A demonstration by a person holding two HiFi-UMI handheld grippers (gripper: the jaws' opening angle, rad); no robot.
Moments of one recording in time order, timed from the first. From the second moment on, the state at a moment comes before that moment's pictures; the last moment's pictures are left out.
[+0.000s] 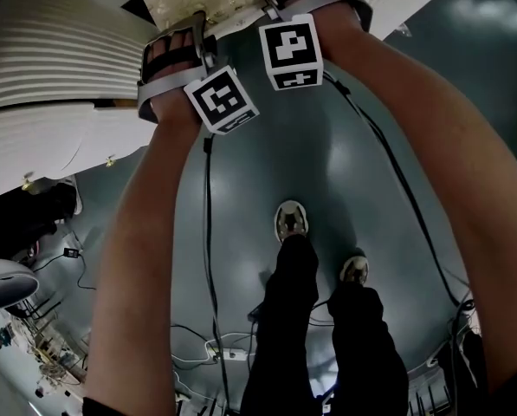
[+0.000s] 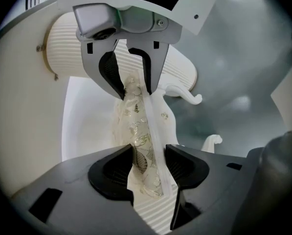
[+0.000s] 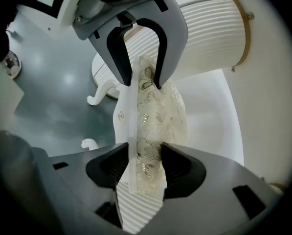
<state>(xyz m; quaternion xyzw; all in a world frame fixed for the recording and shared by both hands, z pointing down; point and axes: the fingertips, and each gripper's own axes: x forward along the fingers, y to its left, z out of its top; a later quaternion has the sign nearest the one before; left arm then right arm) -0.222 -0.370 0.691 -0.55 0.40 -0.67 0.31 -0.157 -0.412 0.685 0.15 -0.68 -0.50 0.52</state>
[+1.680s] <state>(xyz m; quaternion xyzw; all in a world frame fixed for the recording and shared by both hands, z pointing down) -0.093 -0.113 0.706 -0.59 0.36 -0.67 0.27 -0.034 -0.163 0.696 0.13 -0.68 -0.49 0.53</state>
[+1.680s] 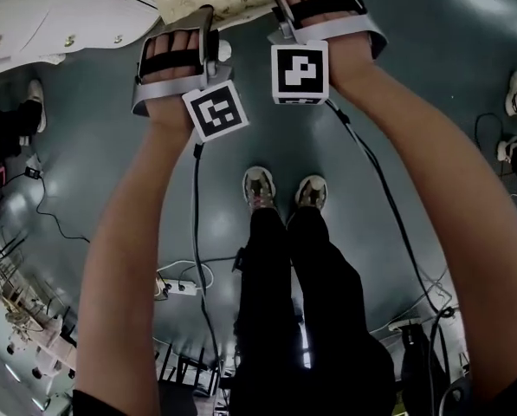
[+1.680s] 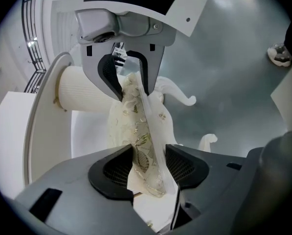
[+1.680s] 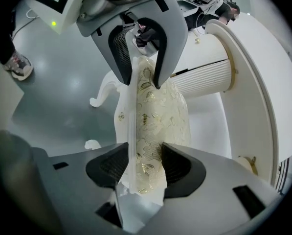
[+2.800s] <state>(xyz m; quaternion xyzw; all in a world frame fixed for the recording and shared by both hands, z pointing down) -0.073 0.026 0.700 -0.58 0.28 -0.69 0.32 -0.008 -0.004 0.691 0.16 -0.73 -0.39 0.53</state>
